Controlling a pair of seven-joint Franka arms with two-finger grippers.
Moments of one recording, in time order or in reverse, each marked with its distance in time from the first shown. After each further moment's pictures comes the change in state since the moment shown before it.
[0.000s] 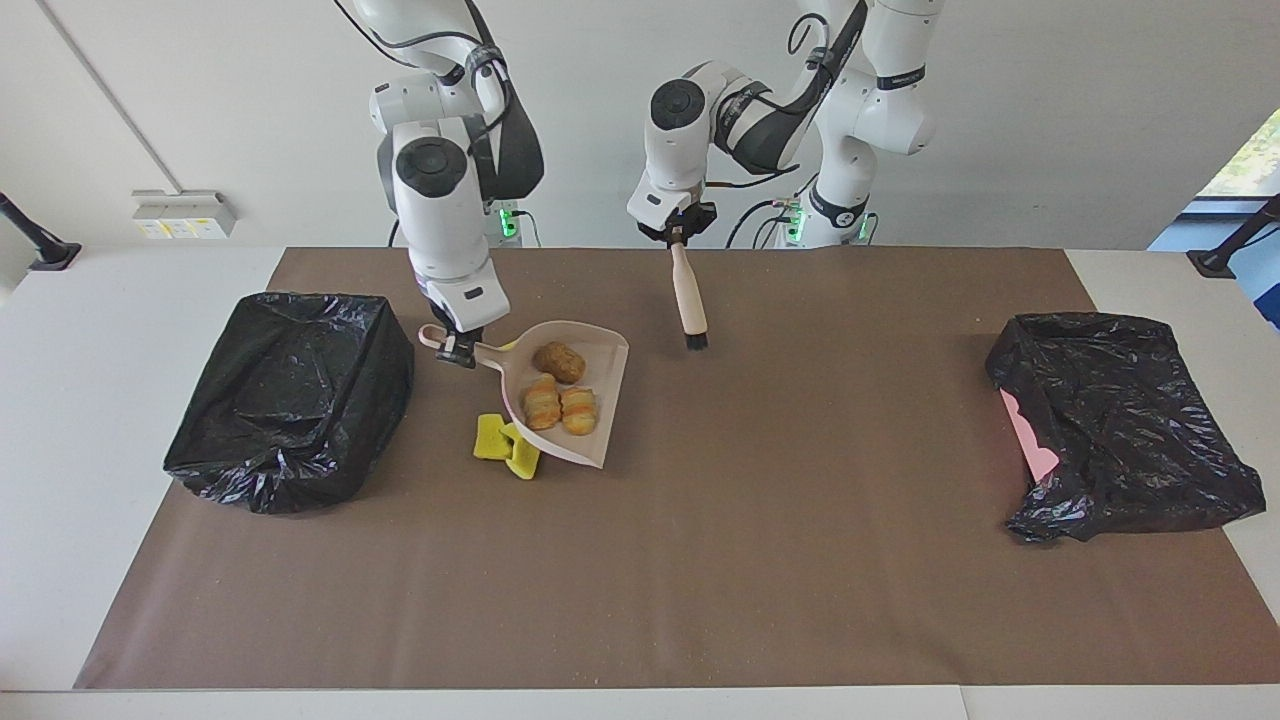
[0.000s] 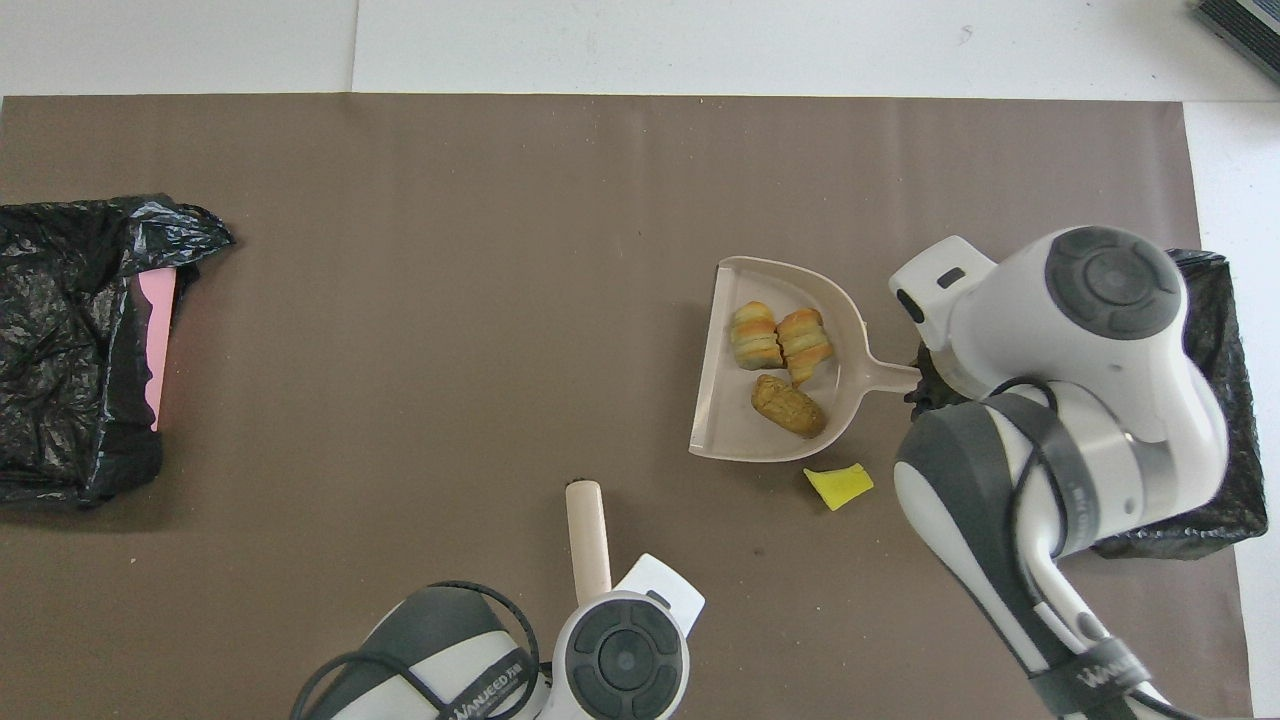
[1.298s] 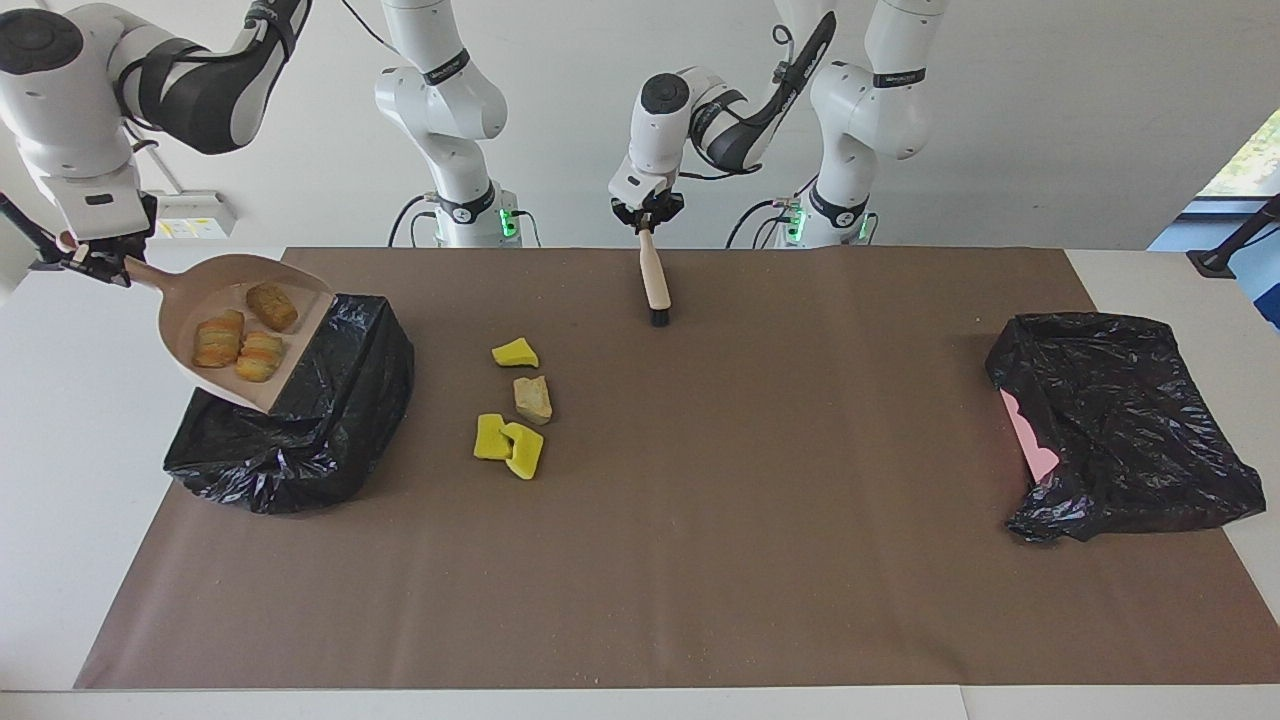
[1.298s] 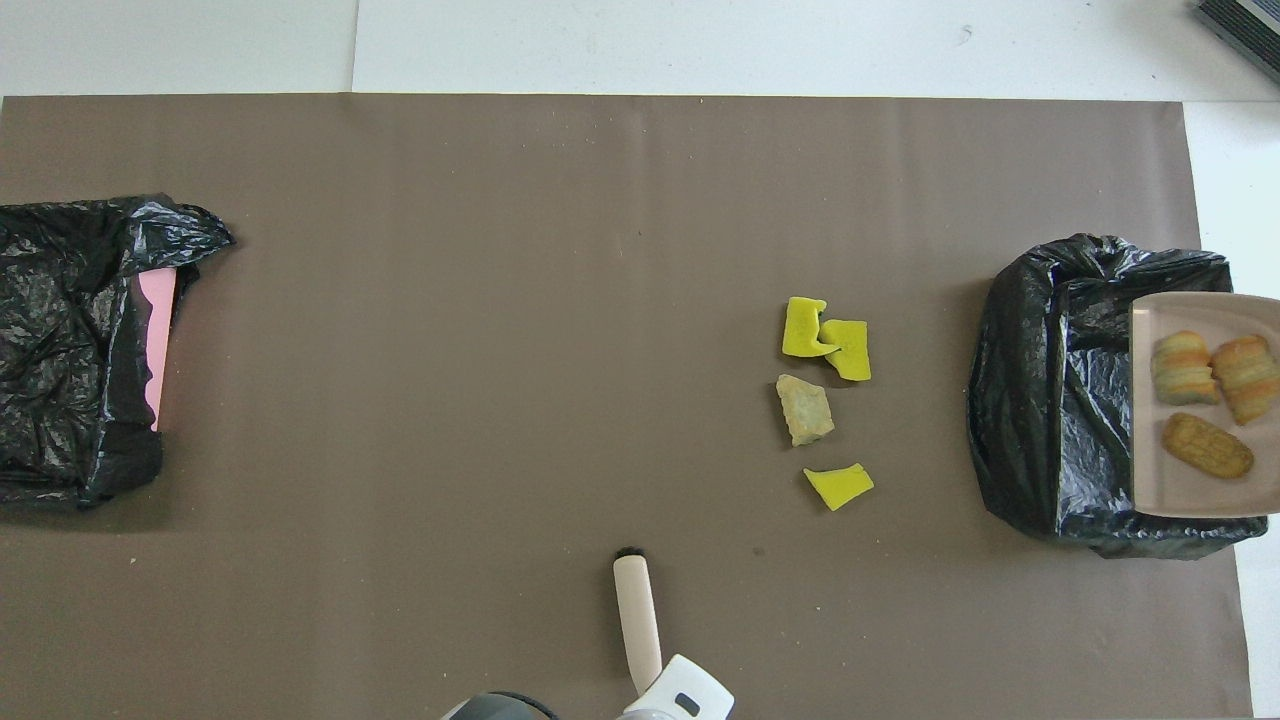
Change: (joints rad) left arm -0.191 -0.007 -0.002 -0.194 -0.149 0.358 -0.089; right arm -0.557 -0.062 -0.009 0.065 -0.392 -0.002 -0.619
